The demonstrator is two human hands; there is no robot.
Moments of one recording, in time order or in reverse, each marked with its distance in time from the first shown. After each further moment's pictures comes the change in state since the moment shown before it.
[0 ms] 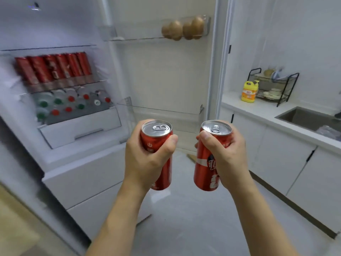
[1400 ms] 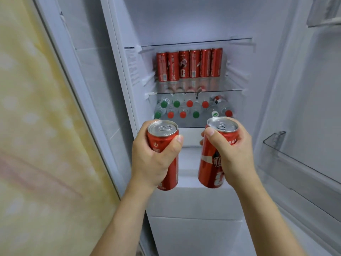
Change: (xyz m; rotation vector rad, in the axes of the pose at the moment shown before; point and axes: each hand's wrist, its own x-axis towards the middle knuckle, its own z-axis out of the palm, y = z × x) left_hand 0.182 -0.159 -0.269 0.337 0.560 -0.032; right_hand 0.170 0.114 0.401 0.309 -0.569 0.019
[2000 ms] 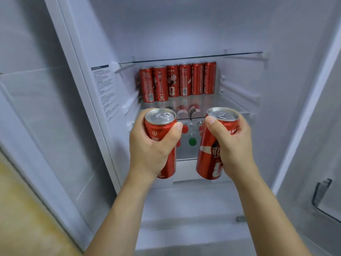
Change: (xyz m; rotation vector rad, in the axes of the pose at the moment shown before) left_hand 0.176 -0.074 0.044 -0.042 -0.039 0.144; right_hand 0.163 0.052 0.045 0.025 0.131 -0.092
